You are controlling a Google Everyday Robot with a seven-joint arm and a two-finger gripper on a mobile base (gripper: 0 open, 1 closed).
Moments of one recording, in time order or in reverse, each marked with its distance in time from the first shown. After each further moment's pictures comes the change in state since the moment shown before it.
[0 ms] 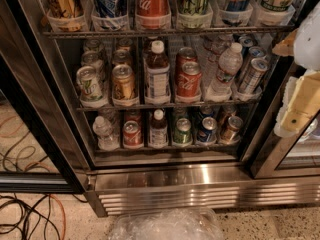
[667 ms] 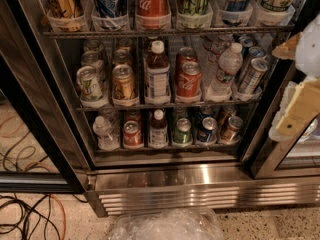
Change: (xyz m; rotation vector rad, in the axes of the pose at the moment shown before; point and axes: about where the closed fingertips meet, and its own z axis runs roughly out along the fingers) arm -0.006 0.005 0.003 0.025 -0.078 0.020
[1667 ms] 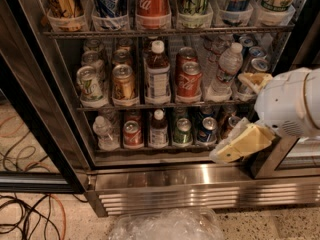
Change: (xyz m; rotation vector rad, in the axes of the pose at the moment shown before) arm -0.051 0.042 0.055 0.105 -0.420 0.126
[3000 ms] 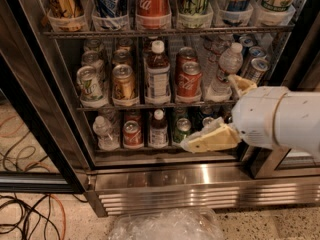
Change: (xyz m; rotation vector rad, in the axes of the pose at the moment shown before) arm -0.021 -0.002 0.038 0.145 -0.195 0.126
